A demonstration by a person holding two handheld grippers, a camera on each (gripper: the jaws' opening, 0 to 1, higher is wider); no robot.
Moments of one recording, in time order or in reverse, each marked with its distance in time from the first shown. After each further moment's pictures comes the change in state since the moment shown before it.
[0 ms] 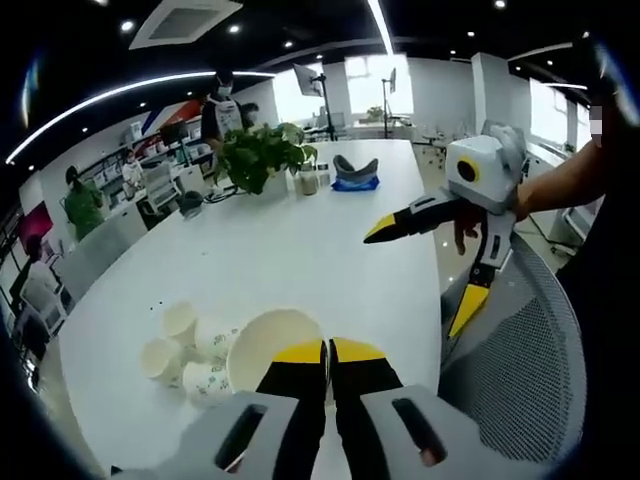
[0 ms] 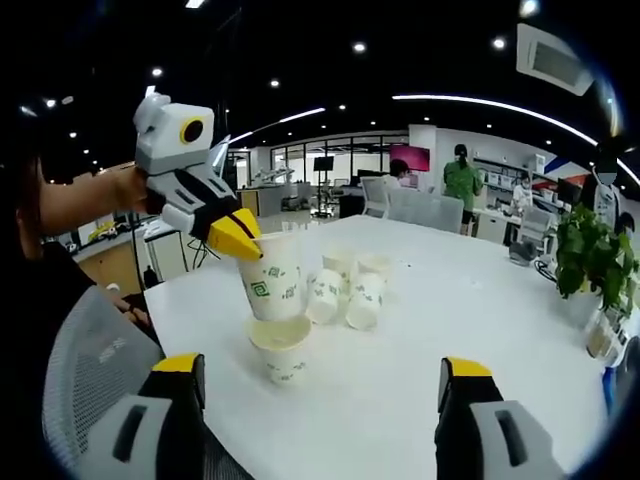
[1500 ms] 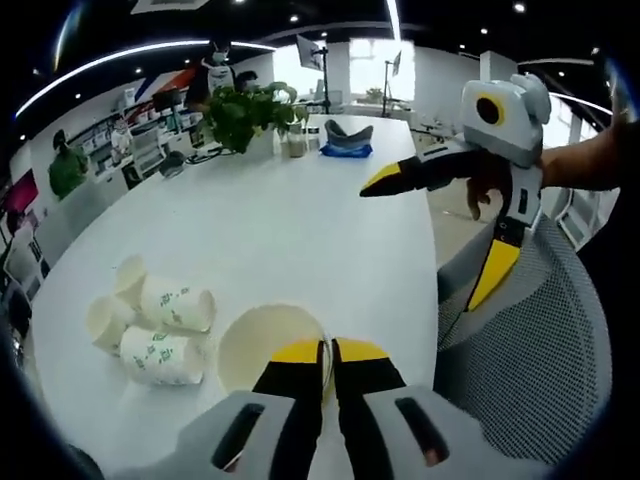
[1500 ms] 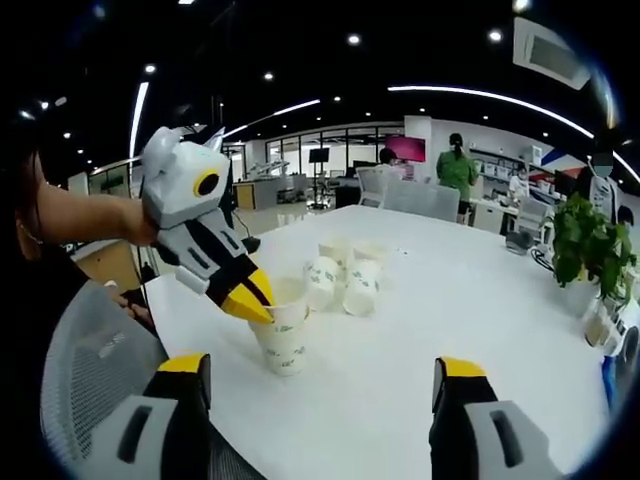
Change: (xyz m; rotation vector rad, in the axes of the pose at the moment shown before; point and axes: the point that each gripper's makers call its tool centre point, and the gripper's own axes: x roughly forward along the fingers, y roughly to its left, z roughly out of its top) left arm 0.055 -0.016 -0.061 -0.090 0.105 -0.071; right arm -0.003 -0.003 -0.014 0.019 0.037 -0.014
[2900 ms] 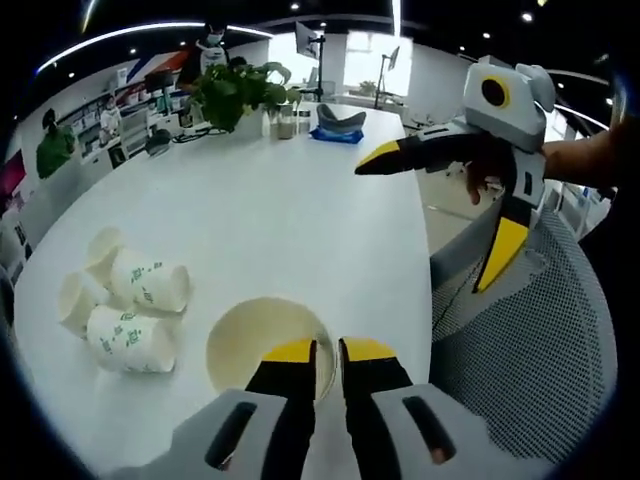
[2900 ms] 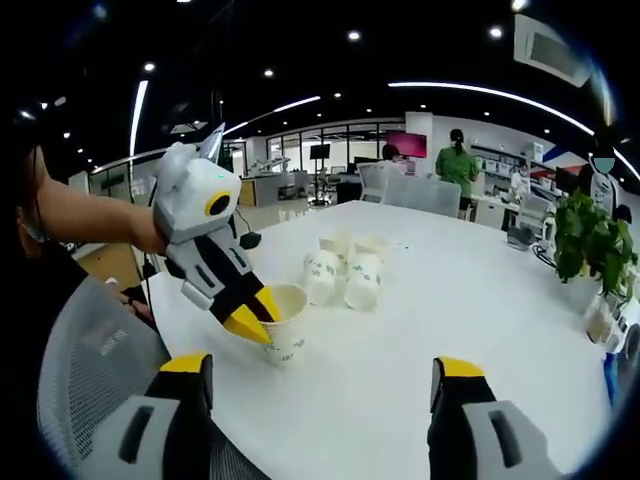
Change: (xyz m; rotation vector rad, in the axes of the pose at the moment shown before) left arm 0.014 -0.007 -0.019 -0.035 0.035 -0.062; right arm 0.002 0.001 -0.007 0.001 0.016 0.008
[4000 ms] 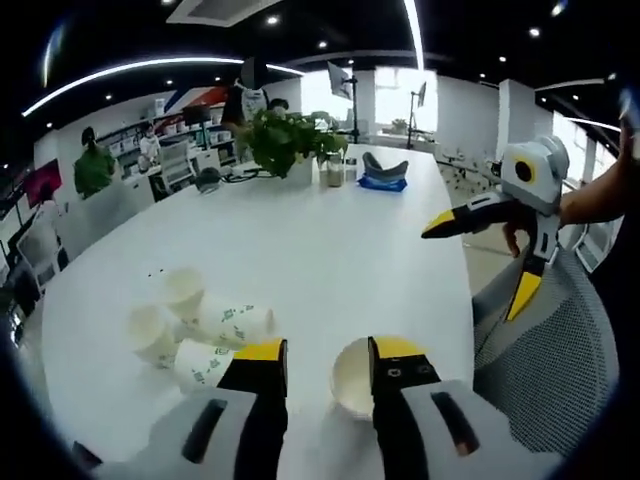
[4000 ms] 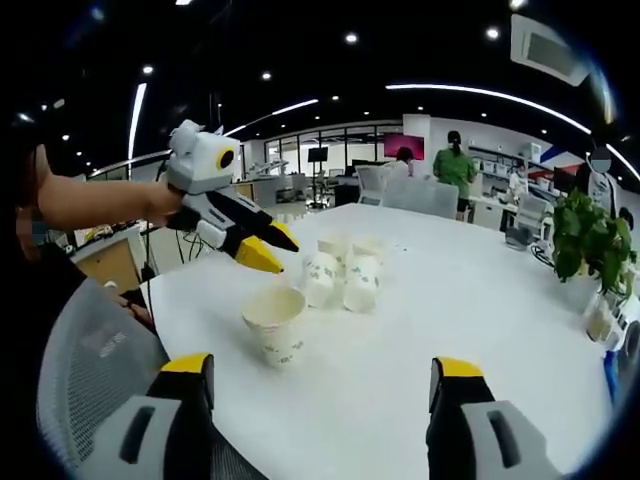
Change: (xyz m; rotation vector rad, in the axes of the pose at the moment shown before) left arm -0.053 0.080 0.040 -0.020 -0.181 0.181; right arm -0.001 -0.002 0.001 0.007 -0.016 -0.008
